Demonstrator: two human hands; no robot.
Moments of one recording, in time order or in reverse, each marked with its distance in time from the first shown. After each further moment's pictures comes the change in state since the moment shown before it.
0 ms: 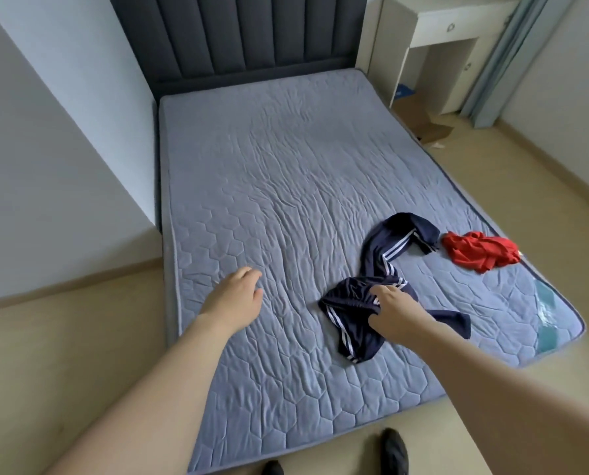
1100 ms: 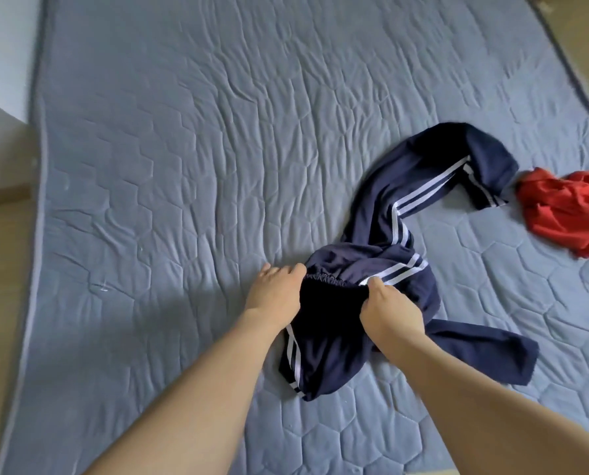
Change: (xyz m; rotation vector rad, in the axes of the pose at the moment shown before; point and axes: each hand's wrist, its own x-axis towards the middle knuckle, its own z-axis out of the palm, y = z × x) left_hand 0.317 0.106 0.424 0.153 -0.192 -0.070; right_hand 0.379 0.244 0.216 0.009 -0.002 0.053
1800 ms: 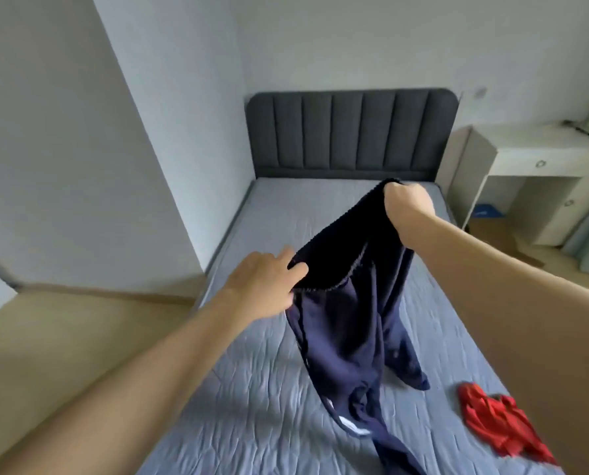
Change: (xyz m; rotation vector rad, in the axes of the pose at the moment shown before) left_hand -0.349 0.105 -0.513 0.576 0.557 -0.010; right_hand -0.312 -0.148 -0.592 0.815 0.347 -0.278
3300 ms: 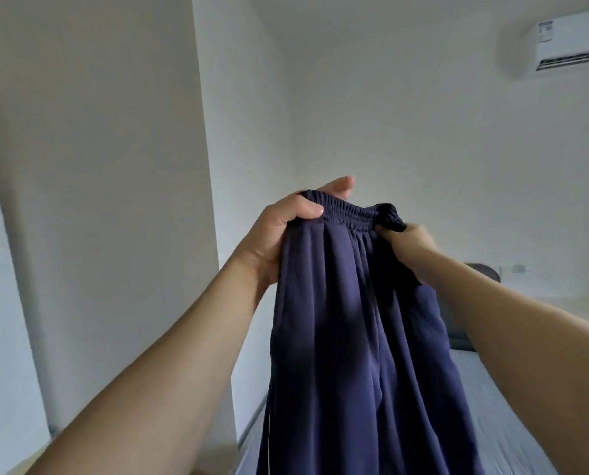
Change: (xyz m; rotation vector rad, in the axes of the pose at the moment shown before) left_hand -0.015 -0.095 -0.338 -2.047 0.457 0.215; right_hand -0.039 -0.218 -0.088 0.309 -0.120 -0.567
